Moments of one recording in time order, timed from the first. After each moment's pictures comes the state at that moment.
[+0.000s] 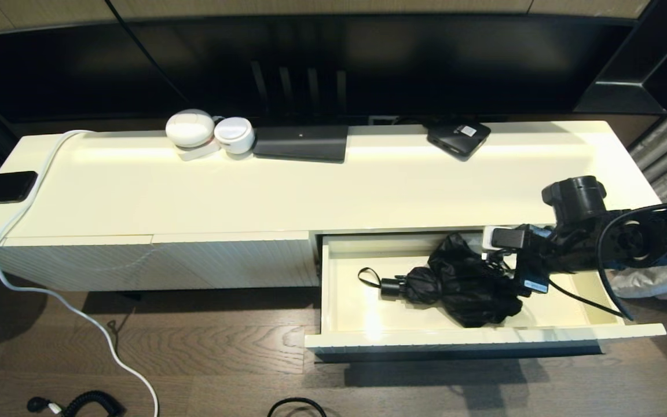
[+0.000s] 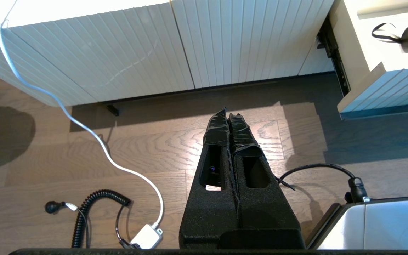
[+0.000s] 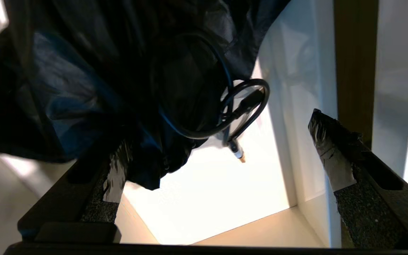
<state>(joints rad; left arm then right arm) 0.00 0.00 0.00 0.01 -0.03 0.11 0.08 1.96 -1.17 -0.03 0.09 -1.15</state>
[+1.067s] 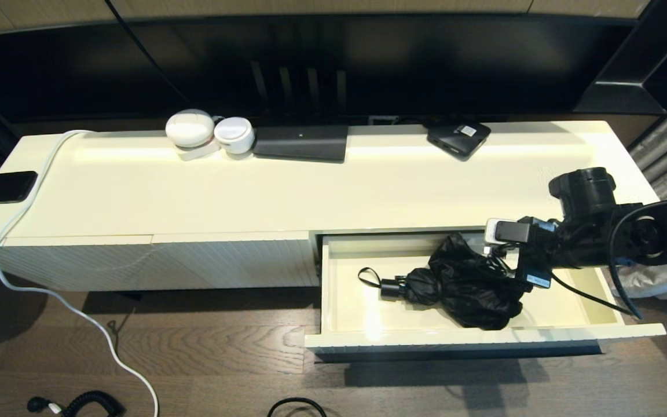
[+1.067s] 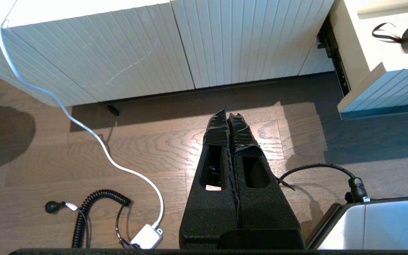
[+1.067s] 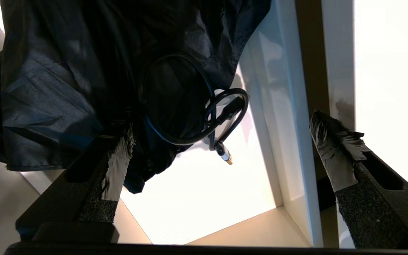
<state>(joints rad) 0.00 0.00 0.00 0.01 -0.03 0.11 0.09 1.92 -1.17 -0.04 0.11 -1.15</state>
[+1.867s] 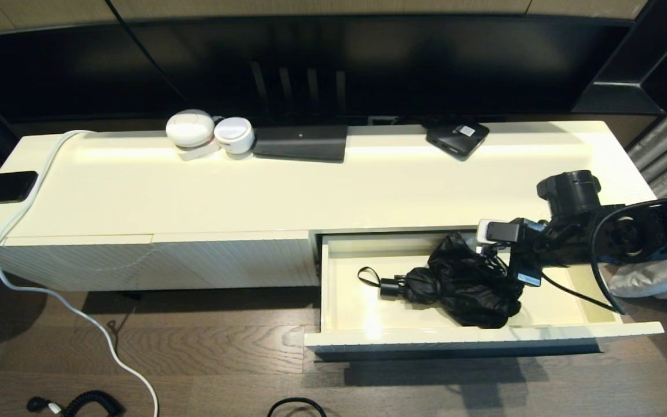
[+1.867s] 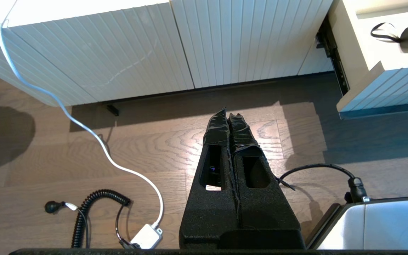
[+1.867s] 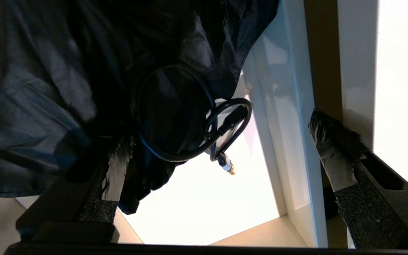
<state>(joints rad) 0.00 0.00 0.00 0.01 -0.03 0.11 0.10 1.98 -1.23 -0.06 0.10 -1.14</state>
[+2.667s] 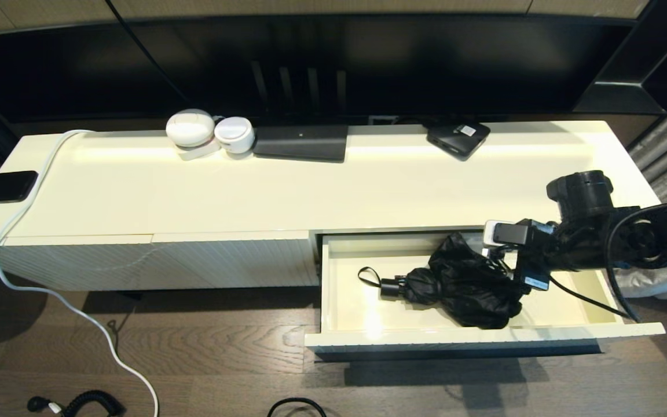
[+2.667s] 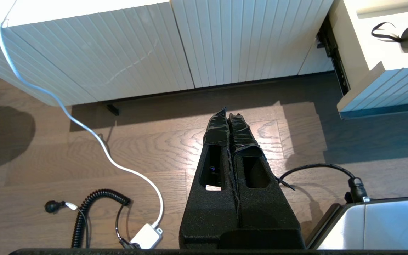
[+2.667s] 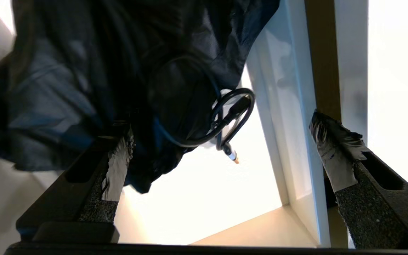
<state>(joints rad) 0.00 0.00 0.00 0.01 -0.03 0.11 0.10 1.91 -1.15 -0.06 0.10 -1.13</state>
